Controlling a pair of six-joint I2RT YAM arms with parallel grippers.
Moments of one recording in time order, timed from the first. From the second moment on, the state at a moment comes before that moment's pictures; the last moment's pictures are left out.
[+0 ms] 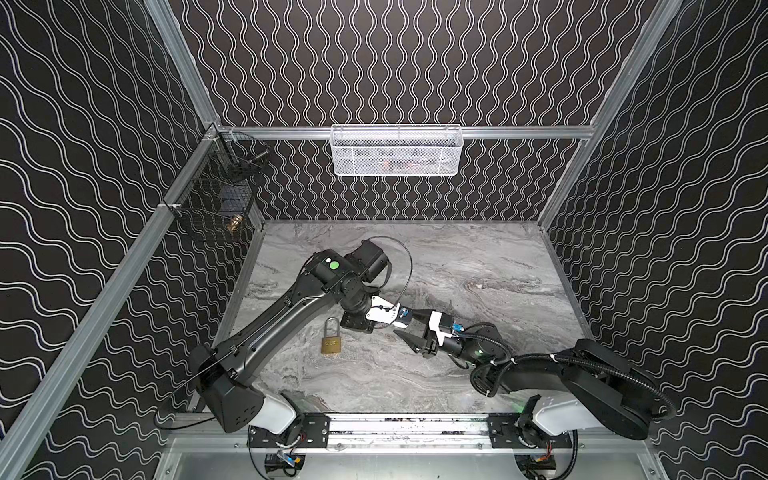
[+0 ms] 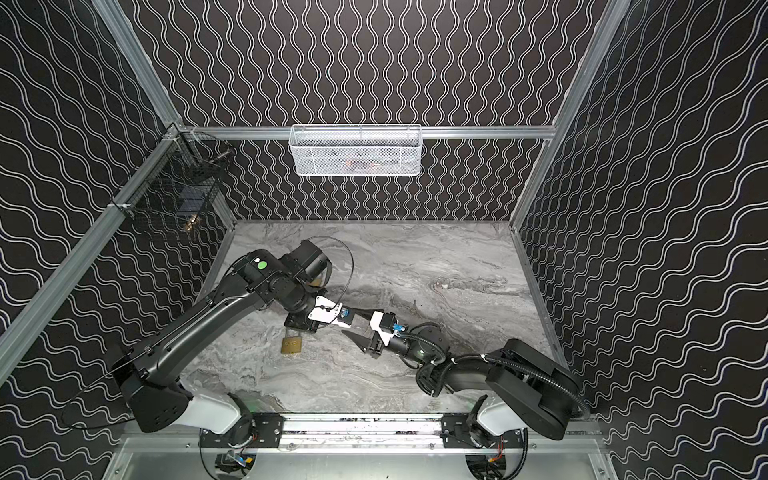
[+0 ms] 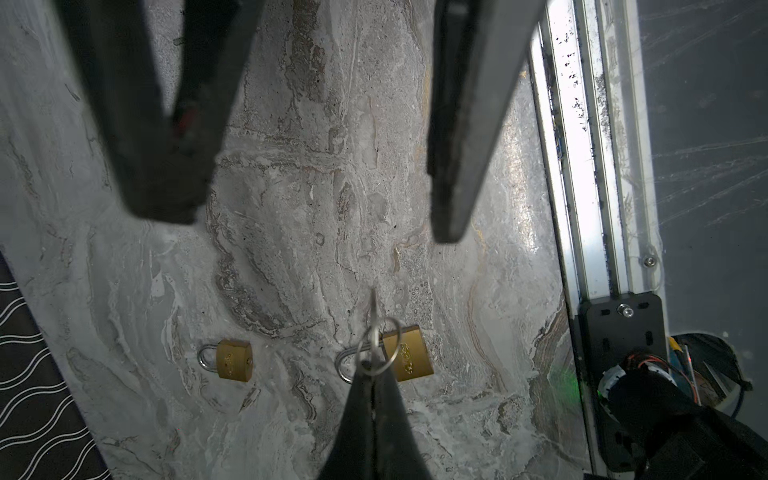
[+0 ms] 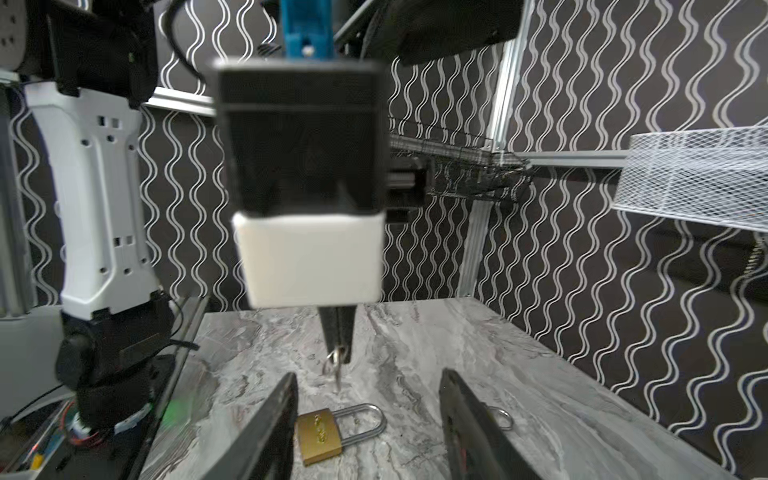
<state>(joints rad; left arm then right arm) -0.73 1.47 1.57 -1.42 0.14 1.11 0.92 1.42 0.33 1.35 -0.36 -0.05</state>
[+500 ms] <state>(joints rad) -0.73 1.45 1.54 -1.38 0.16 1.14 0.95 1.46 0.43 1.21 -0.39 -0.05</state>
